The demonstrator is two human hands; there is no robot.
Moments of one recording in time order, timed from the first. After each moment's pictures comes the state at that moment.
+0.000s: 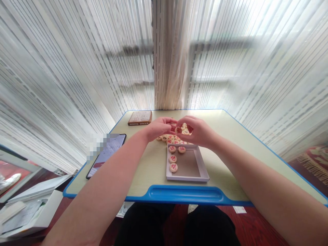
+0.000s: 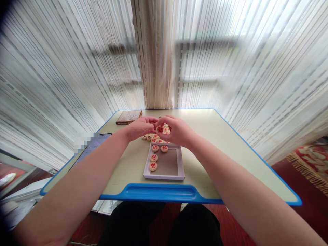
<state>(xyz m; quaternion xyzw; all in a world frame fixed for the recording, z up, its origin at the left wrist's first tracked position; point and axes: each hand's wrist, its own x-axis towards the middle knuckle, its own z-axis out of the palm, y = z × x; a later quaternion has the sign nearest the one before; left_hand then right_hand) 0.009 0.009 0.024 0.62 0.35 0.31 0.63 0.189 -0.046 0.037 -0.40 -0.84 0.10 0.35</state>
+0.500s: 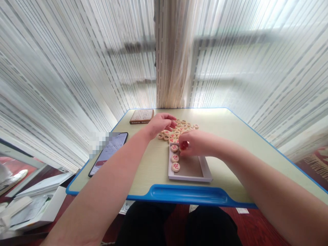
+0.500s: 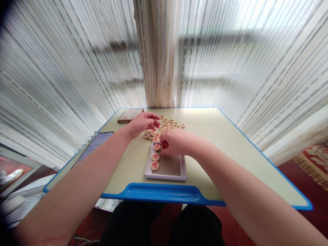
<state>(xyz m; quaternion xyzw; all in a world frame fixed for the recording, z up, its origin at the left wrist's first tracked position) 0.012 0.008 0.031 0.60 0.45 0.37 0.54 0.177 -0.063 0.047 -0.47 -0.87 0.11 0.01</state>
